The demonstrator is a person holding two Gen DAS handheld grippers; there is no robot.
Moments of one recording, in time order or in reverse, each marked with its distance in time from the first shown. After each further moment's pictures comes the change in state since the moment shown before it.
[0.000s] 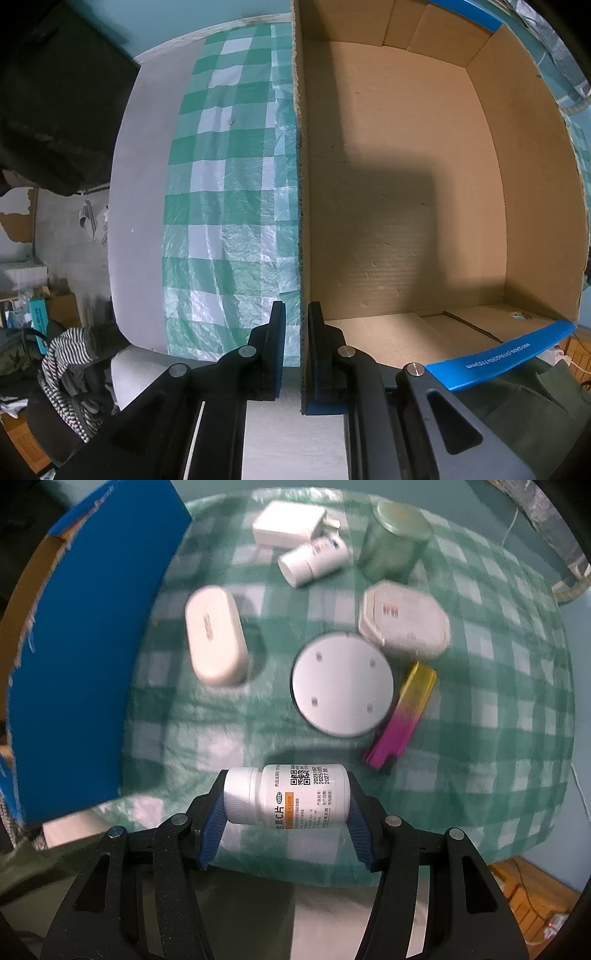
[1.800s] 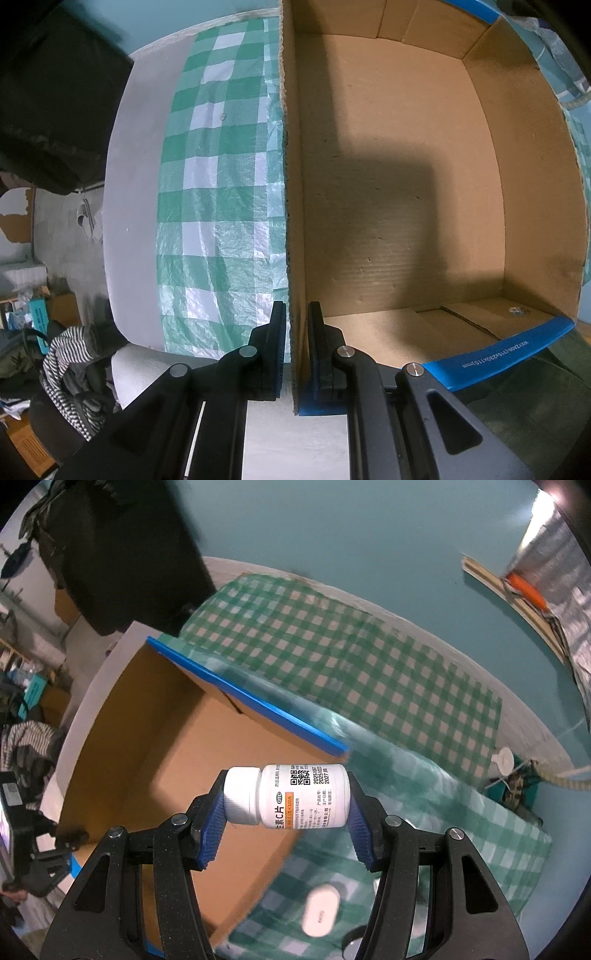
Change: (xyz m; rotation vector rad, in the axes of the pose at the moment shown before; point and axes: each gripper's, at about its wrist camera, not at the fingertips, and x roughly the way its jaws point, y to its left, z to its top) left arm 0.006 -0.001 -0.002 0.007 0.029 -0.002; right arm -0.074 0.144 0.200 -0.423 -0.205 0.088
